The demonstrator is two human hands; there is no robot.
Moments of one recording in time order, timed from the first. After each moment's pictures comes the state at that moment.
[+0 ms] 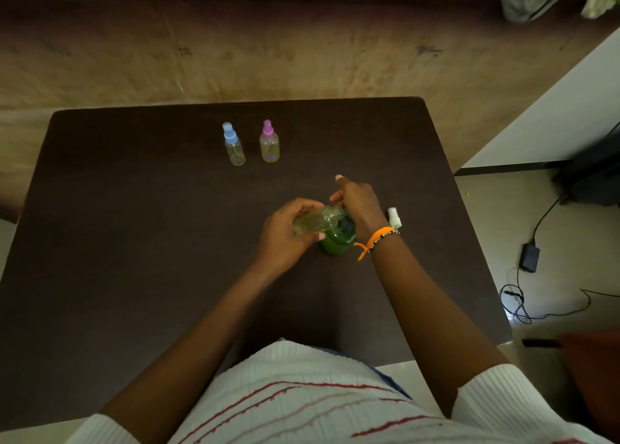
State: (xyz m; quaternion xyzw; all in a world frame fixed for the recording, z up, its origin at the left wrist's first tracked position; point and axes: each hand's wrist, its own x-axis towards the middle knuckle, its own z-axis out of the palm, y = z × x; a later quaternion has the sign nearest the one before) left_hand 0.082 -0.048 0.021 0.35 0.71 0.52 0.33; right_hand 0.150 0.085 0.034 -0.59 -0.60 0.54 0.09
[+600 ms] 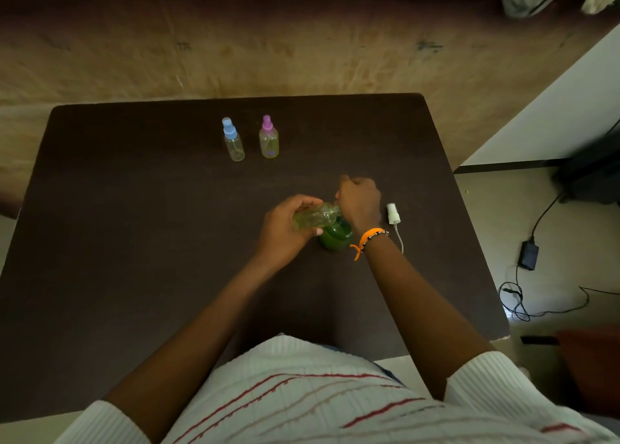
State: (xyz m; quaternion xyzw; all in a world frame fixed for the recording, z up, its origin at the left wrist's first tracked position) left_hand 0.082 -0.047 0.019 0.35 0.72 0.51 0.32; right_hand 0.151 0.075 0.034 -0.61 -0.62 0.47 0.13
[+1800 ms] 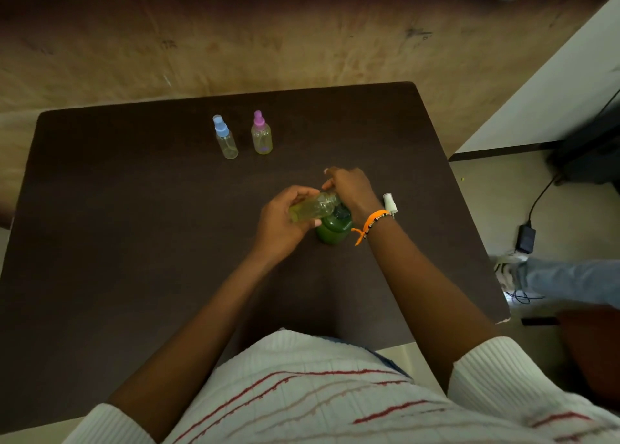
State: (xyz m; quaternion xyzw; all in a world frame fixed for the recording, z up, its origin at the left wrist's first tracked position) left_hand 0.082 -0.046 0.026 0.36 0.71 0.51 0.33; right_hand 0.149 0.082 0.038 -0.57 -0.60 0.55 0.08
